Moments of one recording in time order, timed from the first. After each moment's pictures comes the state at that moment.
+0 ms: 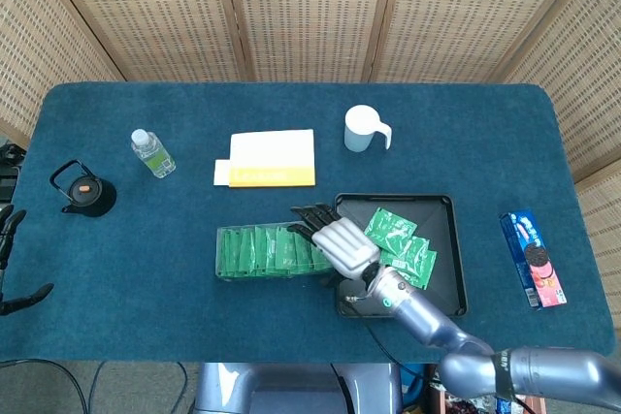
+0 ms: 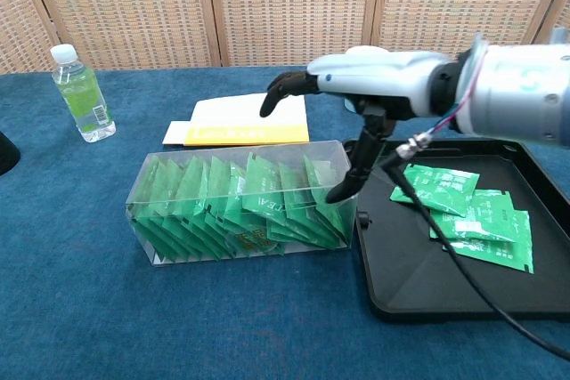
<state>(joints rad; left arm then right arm) -0.06 -1.02 -0.05 -1.72 1.47 1.52 0.01 0.84 -1.42 0.28 -1.88 -0.95 0.81 -0.51</state>
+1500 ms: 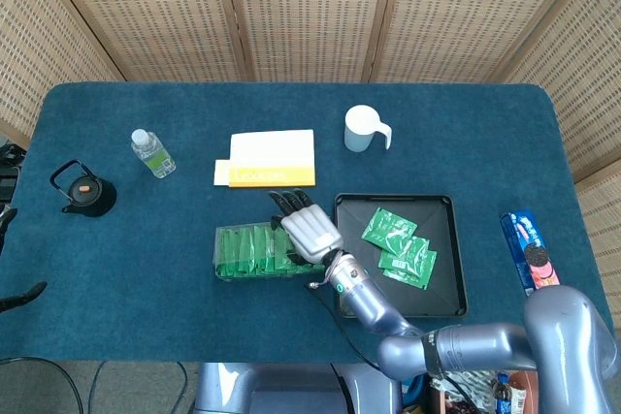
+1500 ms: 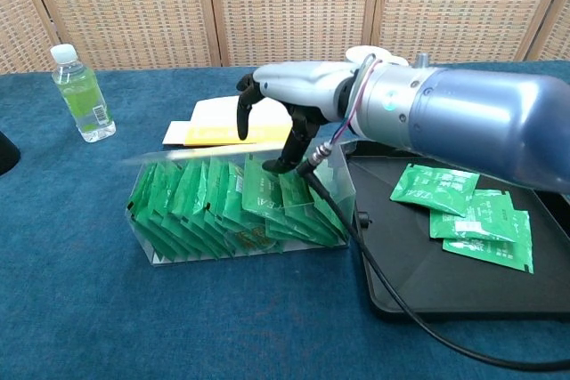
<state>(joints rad) -0.06 -1.01 -0.07 -1.71 1.44 1.50 -0.02 1.08 -1.63 0.25 -1.70 -0.70 1.02 -0.65</state>
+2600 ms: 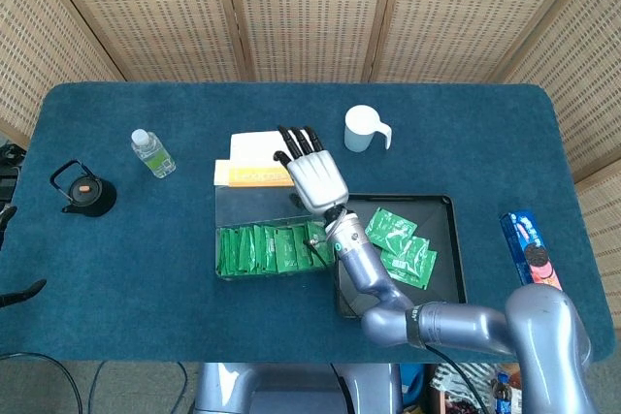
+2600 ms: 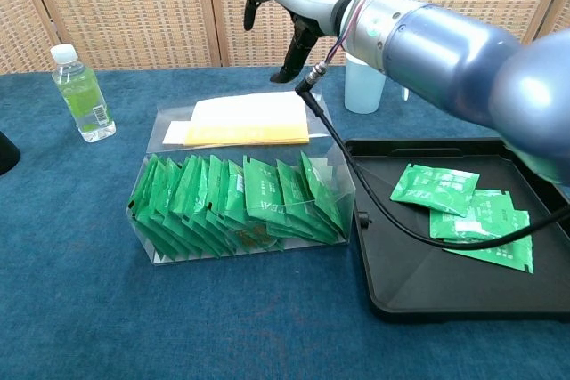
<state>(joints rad) -0.08 -1.01 -0.07 -1.69 1.40 1.45 -0.05 1.12 -1.70 0.32 -1.44 -0.86 1.13 -0.56</state>
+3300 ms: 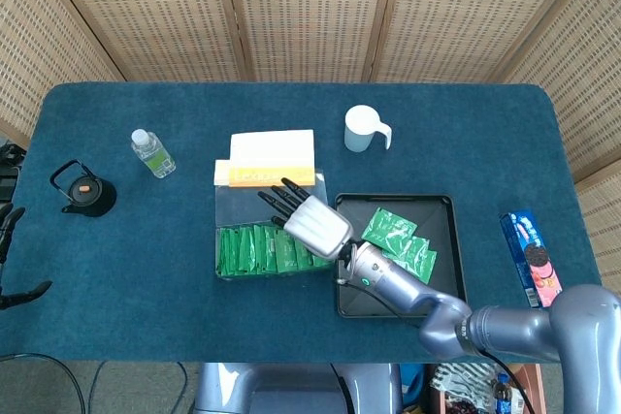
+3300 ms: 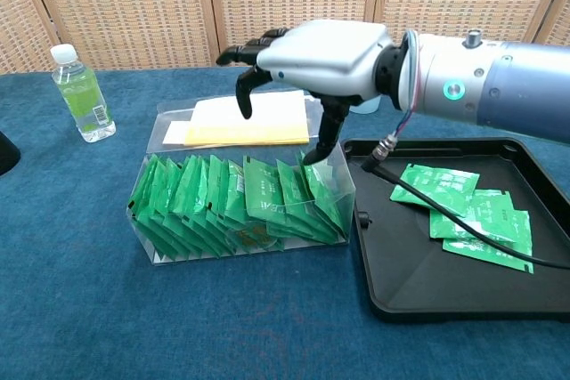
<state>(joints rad) -0.08 -1.01 -0.07 -1.70 1.40 1.44 -0.03 1.06 -1.51 0.09 -1.51 -1.35 0.96 -0.42</state>
